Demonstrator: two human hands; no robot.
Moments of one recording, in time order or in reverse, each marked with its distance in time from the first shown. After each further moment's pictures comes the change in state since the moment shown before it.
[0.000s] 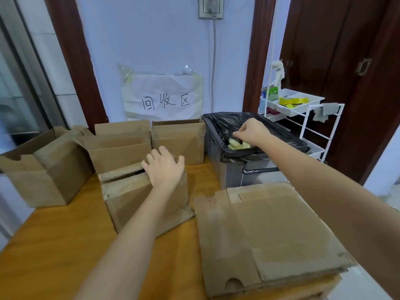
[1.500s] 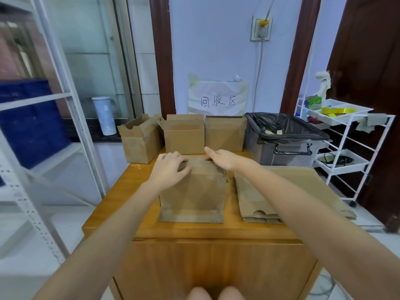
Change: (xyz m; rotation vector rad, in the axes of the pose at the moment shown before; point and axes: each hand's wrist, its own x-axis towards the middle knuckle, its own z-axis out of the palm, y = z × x) left_hand -0.137 -0.142 -0.152 0.084 -0.111 0.412; right_hand -0.217 -0.128 0.069 0.081 -0.566 -0.331
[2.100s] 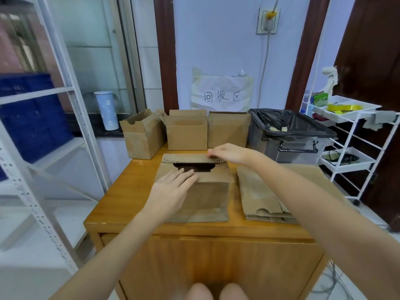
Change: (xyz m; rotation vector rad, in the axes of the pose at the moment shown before) left_hand -0.071 0.005 0.018 0.206 0.359 0.391; right_hand 0.003 0.006 -0.014 0.074 -0.103 -0.115
